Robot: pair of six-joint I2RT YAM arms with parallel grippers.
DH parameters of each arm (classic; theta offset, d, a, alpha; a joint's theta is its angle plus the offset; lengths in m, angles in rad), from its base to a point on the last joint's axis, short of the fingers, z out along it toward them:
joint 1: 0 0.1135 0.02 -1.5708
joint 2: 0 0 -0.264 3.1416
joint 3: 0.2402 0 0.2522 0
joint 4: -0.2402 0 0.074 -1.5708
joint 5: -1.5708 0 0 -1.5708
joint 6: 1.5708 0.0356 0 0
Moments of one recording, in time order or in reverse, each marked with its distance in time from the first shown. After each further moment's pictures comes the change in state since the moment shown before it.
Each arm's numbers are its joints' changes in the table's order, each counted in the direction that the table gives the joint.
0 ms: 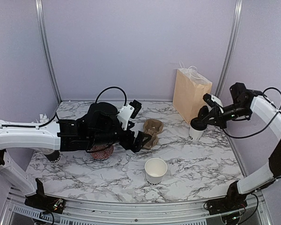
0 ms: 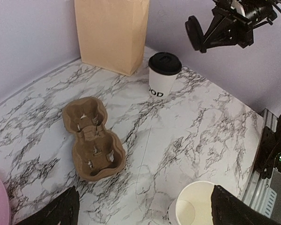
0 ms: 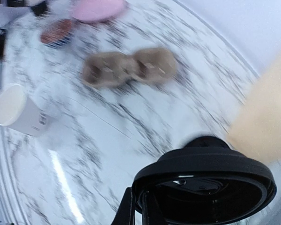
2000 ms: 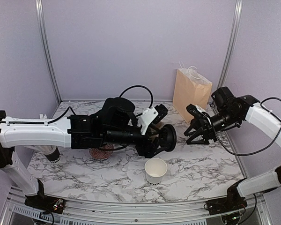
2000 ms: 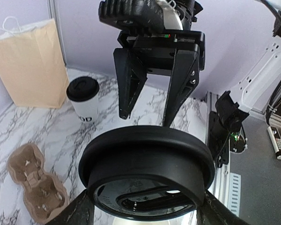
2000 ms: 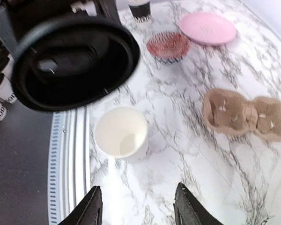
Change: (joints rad) left arm -0.094 0.125 0.173 0.058 -0.266 0.170; right arm 0.476 -0.111 -0.026 -0.137 0.211 0.127
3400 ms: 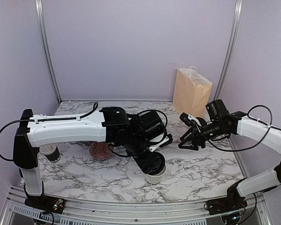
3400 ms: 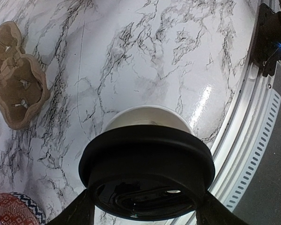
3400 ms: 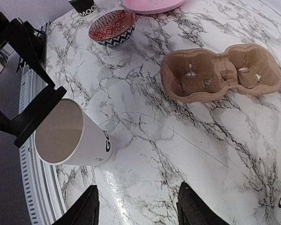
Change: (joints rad) left arm -0.043 0.340 0.502 -0.907 0.092 -0.105; right arm -0.003 -0.008 -0.330 0.508 -0.201 0.395
